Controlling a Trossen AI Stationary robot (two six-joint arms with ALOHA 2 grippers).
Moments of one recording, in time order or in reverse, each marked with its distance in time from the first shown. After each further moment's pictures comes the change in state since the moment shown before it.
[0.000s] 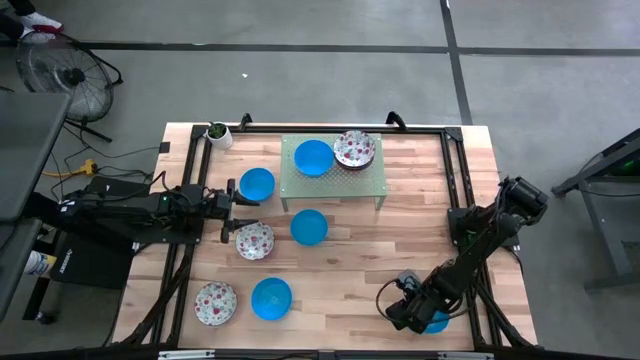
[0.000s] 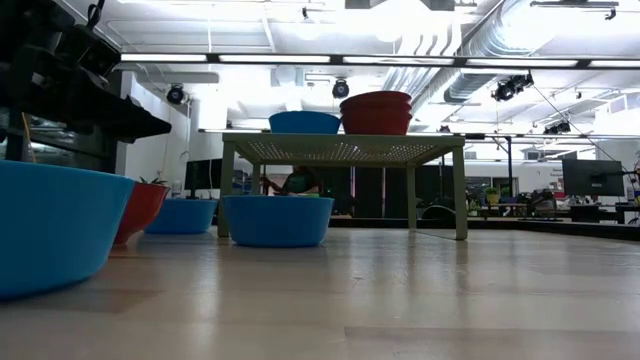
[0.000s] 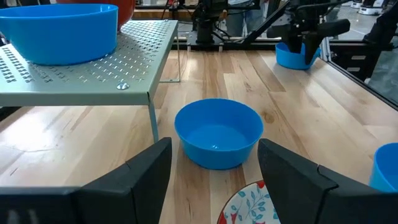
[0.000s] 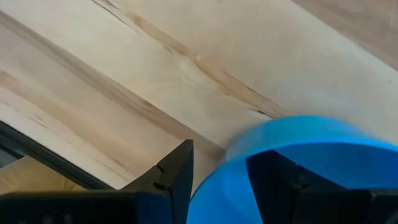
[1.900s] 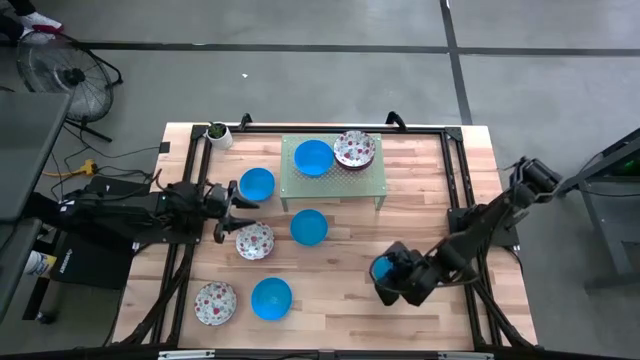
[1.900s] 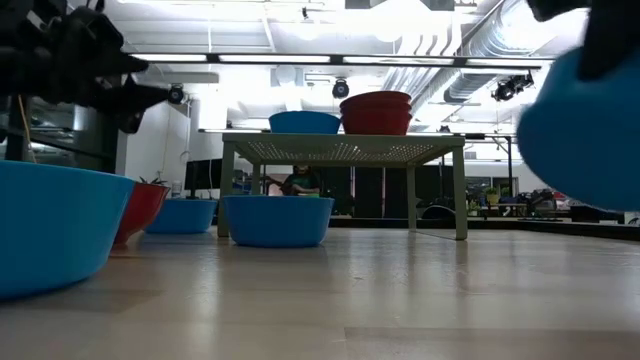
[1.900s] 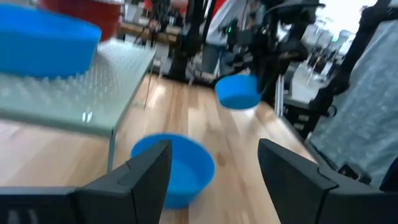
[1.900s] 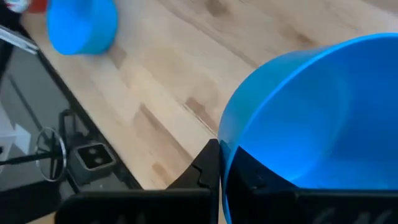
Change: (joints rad) left arm 0.000 0.011 0.045 0.135 0.099 -0.263; right arm -0.157 -0.233 0.019 0.022 0.345 -0.332
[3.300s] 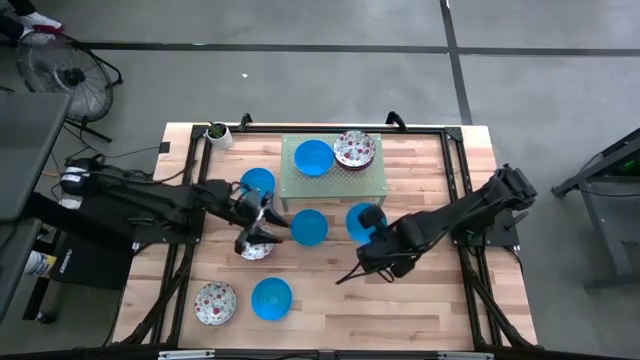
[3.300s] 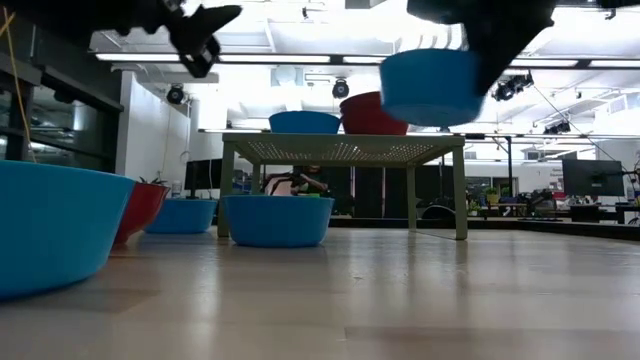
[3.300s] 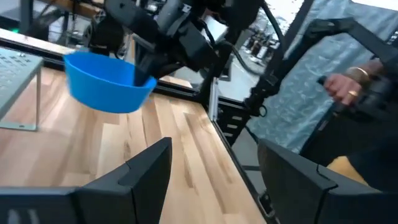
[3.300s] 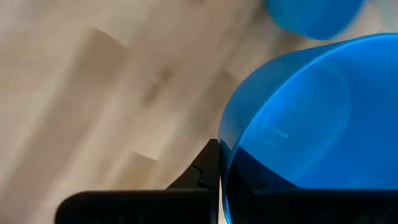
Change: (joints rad) left arm -0.132 0.777 0.419 0.327 0.134 -0.118; right arm -0.275 0.236 0.487 -0.702 0.018 -1.780
